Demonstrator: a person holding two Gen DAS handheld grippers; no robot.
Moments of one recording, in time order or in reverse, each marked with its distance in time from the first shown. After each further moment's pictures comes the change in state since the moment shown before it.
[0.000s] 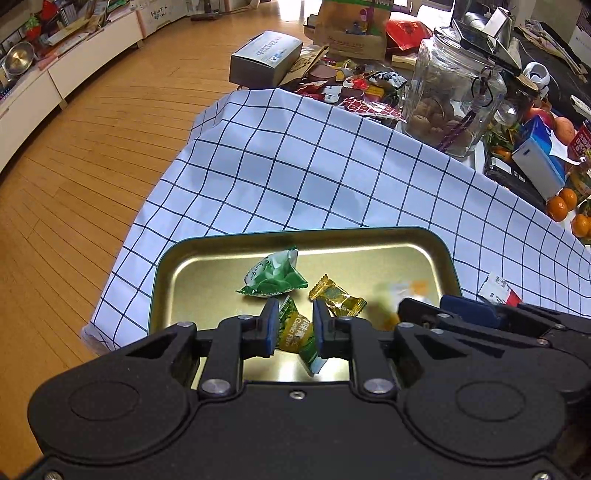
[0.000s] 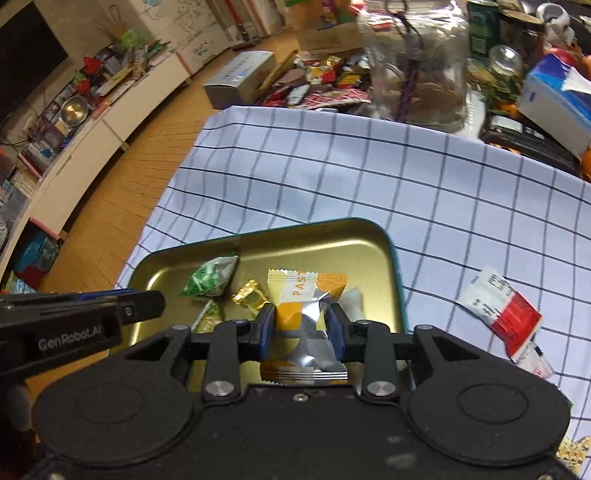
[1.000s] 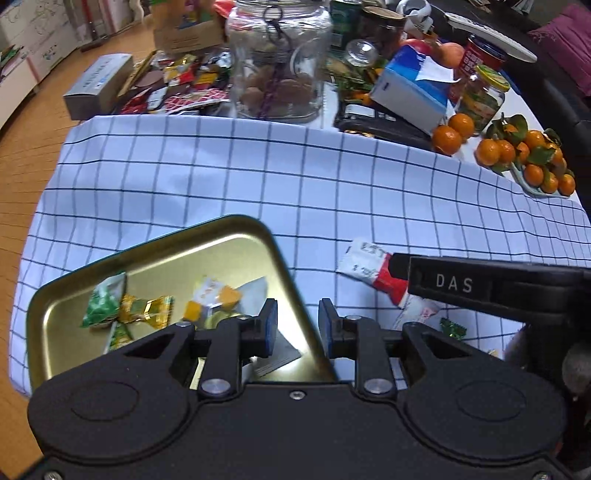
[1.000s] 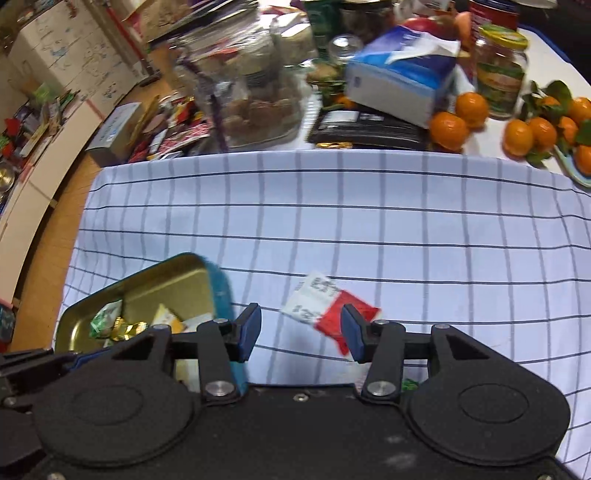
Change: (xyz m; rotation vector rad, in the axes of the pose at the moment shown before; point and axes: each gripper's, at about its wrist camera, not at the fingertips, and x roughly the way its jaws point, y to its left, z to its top) left arm 0.019 -0.137 -0.008 0.271 0.041 -0.171; right arm -0.048 -0.133 -0.002 0.265 -0.021 -0.213
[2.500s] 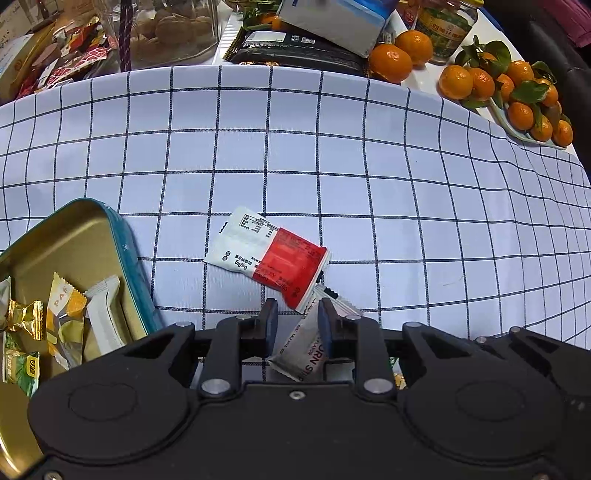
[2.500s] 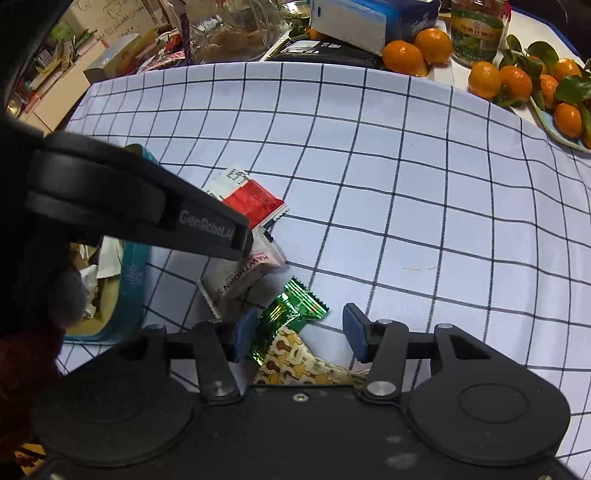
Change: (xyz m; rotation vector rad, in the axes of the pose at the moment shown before) left arm 0.077 -0.083 0.012 0.061 0.184 -0.055; right arm 0.005 -0.072 -0.060 -0.181 0.104 -0.017
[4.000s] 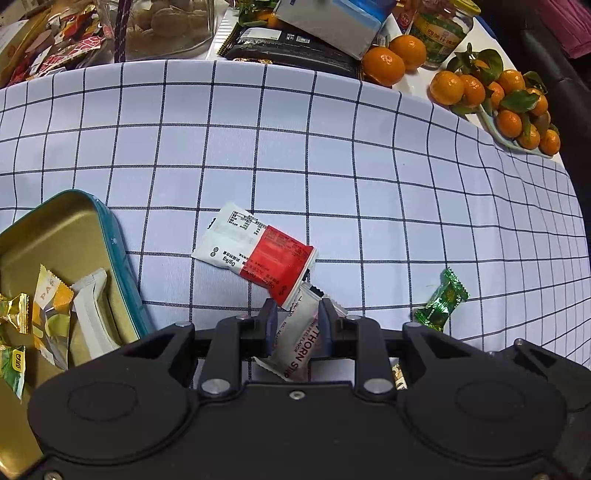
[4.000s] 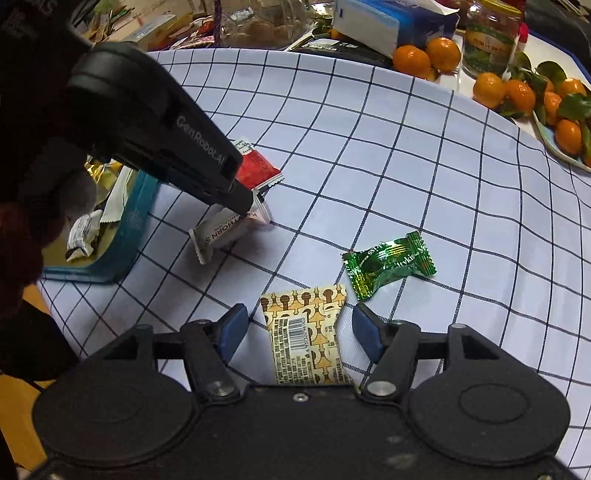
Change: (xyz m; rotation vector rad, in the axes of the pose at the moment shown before) left arm -0.003 0.006 0.002 -0.022 0.010 -0.070; right arm -0.014 -0.013 -0.031 -0.147 -0.016 0.023
